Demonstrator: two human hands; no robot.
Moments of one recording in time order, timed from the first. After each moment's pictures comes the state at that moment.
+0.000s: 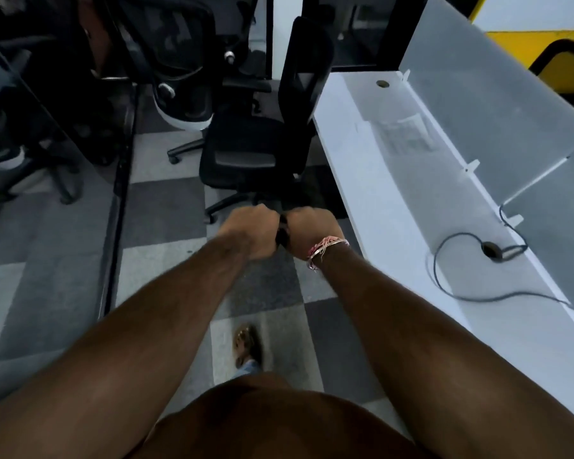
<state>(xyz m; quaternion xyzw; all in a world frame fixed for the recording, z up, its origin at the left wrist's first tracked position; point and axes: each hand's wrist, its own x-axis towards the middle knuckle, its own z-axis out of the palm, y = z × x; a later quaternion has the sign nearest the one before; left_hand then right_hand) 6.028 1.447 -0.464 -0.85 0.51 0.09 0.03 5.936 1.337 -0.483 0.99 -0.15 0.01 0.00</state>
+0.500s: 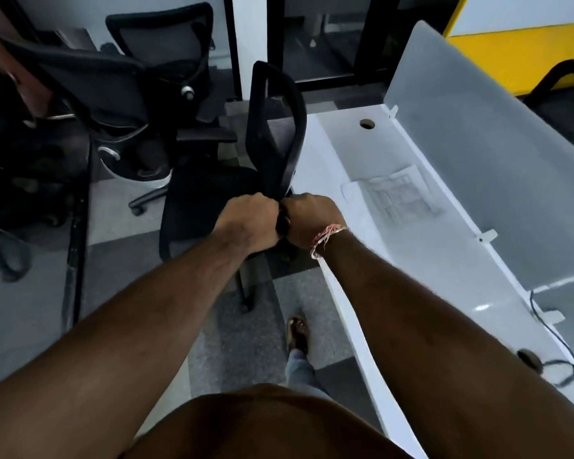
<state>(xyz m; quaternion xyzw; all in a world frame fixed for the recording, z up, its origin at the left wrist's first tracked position) 6.265 1.115 -0.444 -0.84 0.53 0.07 0.04 6.168 1.012 -0.463 0.98 -0.19 0.03 -0.02</state>
